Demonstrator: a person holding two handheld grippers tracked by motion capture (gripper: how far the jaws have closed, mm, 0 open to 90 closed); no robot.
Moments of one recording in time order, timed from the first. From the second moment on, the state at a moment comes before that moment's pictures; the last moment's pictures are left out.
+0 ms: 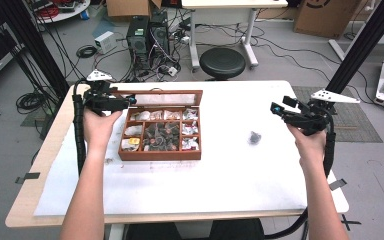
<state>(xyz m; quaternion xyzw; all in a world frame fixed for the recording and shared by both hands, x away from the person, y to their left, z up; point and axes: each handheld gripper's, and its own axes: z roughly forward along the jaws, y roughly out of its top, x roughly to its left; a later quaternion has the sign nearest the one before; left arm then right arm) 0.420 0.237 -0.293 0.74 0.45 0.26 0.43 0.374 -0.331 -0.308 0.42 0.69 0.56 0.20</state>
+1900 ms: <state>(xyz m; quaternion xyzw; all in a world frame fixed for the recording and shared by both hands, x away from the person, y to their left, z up) 0.391 0.243 -0.309 0.67 0.53 0.20 0.48 0.375 -0.328 -0.305 0.41 0.69 0.57 0.20</state>
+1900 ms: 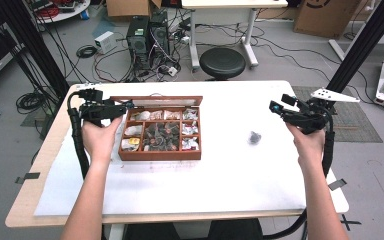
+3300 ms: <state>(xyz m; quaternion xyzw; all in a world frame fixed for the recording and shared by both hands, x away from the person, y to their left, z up) 0.347 0.243 -0.362 0.69 0.52 0.20 0.46 0.374 -0.325 -0.305 0.41 0.68 0.57 0.20</state>
